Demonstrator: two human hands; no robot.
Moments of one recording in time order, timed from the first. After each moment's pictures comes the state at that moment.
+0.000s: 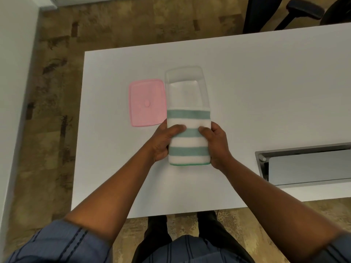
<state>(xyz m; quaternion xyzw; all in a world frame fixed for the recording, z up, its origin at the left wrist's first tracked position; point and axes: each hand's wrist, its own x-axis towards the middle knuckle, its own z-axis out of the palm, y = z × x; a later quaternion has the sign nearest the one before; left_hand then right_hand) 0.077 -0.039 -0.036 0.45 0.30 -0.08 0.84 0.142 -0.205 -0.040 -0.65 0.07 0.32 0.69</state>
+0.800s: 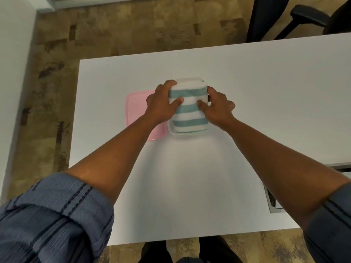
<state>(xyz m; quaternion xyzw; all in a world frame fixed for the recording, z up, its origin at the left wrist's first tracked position) 0.211 0.046 -0.043 0.90 0.22 0.01 0.37 0.303 -0.135 -0.062 -0.91 -0.19 0.17 0.33</state>
